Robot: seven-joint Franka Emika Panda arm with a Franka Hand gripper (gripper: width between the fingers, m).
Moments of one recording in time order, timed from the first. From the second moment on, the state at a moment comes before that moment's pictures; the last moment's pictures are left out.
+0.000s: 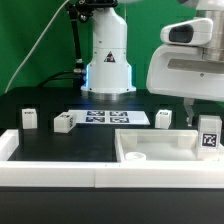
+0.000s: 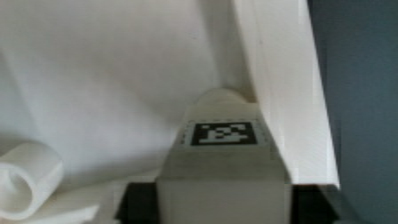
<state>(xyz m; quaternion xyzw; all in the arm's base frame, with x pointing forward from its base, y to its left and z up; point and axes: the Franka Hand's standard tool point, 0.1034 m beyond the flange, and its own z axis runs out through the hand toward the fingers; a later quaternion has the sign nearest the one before) 0.624 0.119 0.077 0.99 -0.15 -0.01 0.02</state>
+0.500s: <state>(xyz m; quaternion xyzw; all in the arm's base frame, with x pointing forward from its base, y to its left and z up) 0.625 0.118 0.077 0.94 -0.35 0.02 -0.01</state>
